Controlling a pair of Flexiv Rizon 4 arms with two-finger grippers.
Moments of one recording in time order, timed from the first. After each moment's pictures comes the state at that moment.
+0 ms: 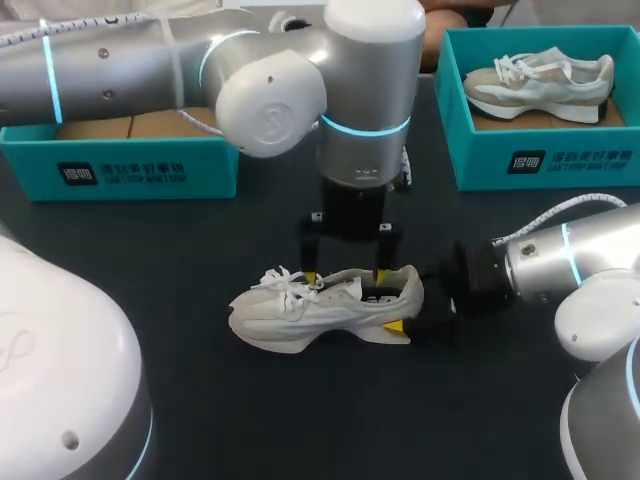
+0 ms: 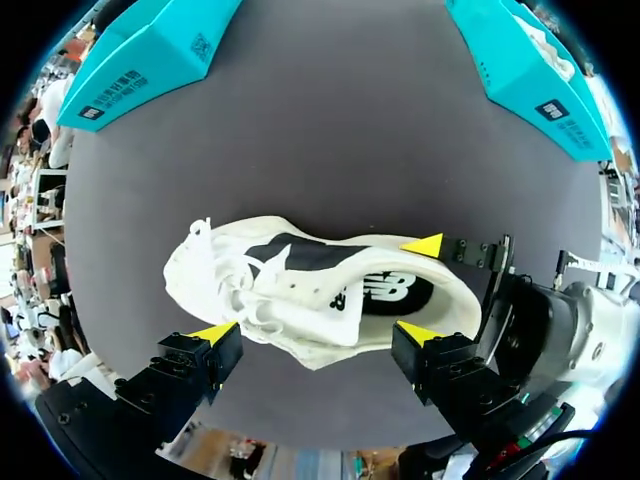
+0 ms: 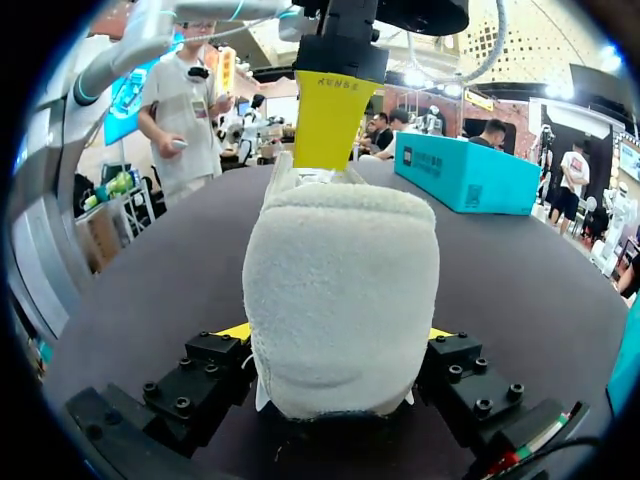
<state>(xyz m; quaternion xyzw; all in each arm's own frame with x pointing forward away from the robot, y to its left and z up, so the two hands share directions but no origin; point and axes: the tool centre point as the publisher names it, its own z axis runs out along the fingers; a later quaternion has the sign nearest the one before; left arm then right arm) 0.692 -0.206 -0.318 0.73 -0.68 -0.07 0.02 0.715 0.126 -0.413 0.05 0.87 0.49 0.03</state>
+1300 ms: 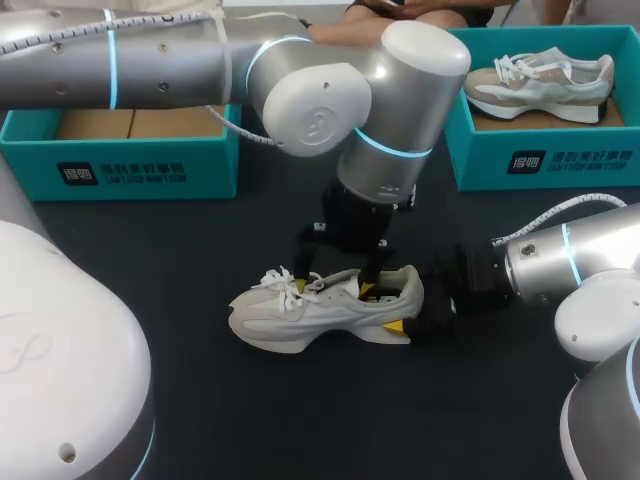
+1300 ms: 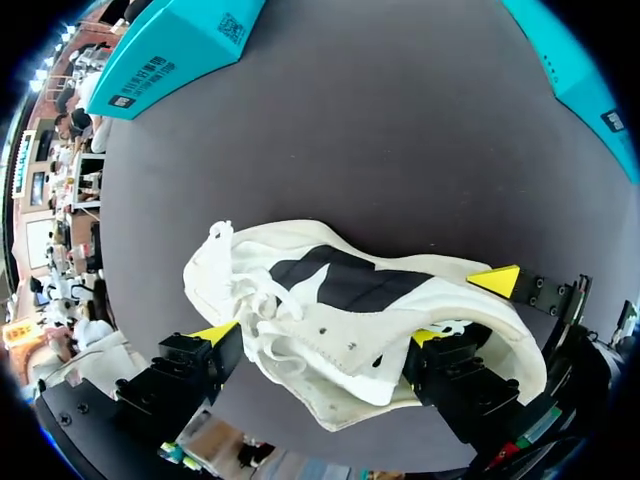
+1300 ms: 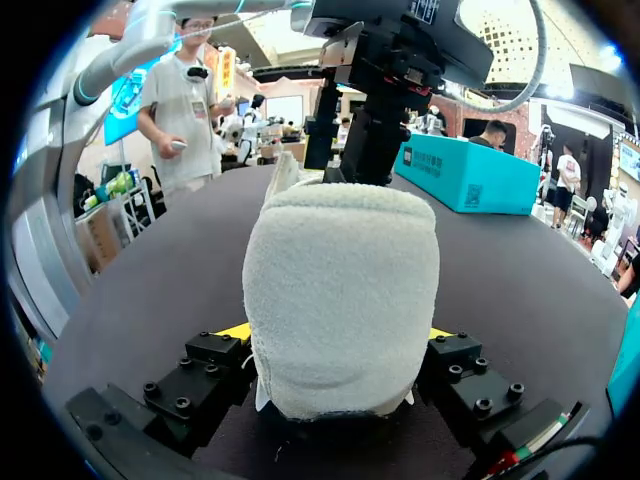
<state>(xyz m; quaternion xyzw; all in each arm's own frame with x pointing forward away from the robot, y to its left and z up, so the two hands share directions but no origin) 0.699 -0.184 -0.350 0.75 -0.64 -0.16 -0.05 0.715 0.126 -0.413 0.05 0.87 0.49 0.03</state>
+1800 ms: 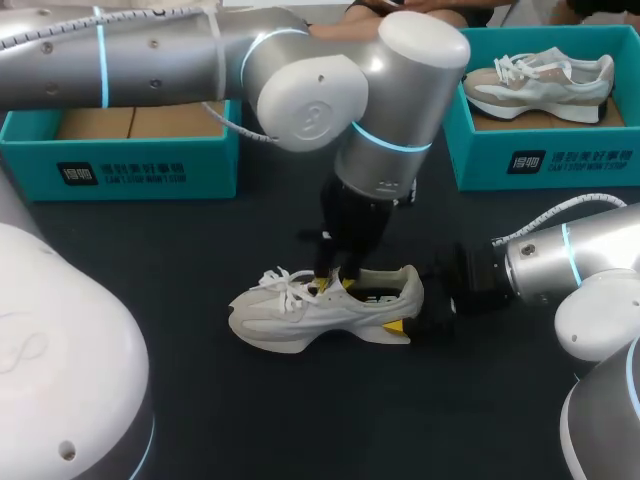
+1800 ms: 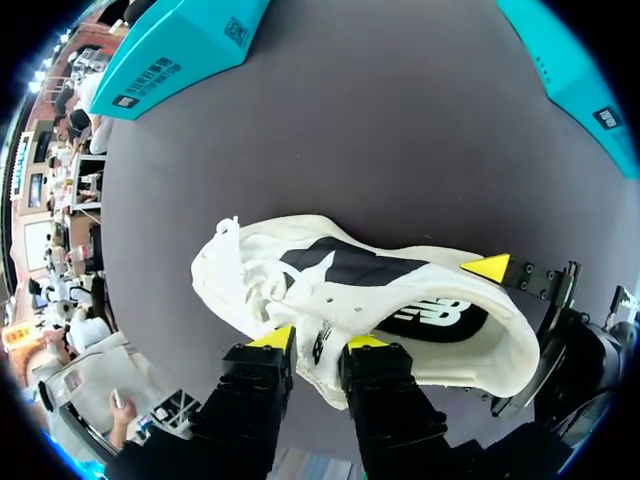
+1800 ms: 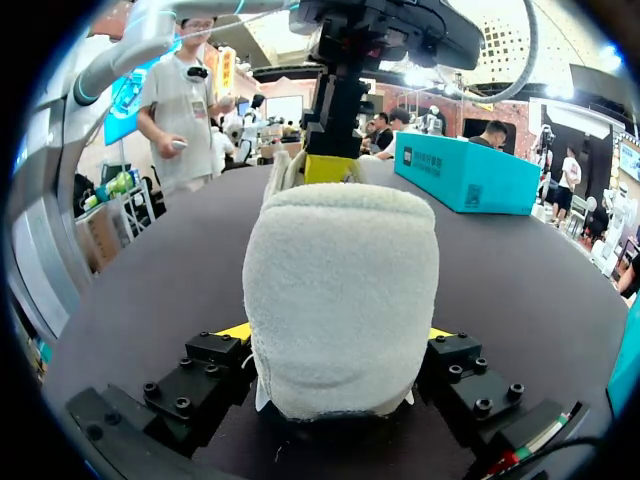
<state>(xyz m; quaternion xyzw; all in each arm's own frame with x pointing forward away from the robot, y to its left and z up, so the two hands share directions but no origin) 0.694 -0.185 -0.336 0.75 -0.65 -0.15 -0.05 0.715 0.126 -0.413 0.05 0.87 0.49 0.03</state>
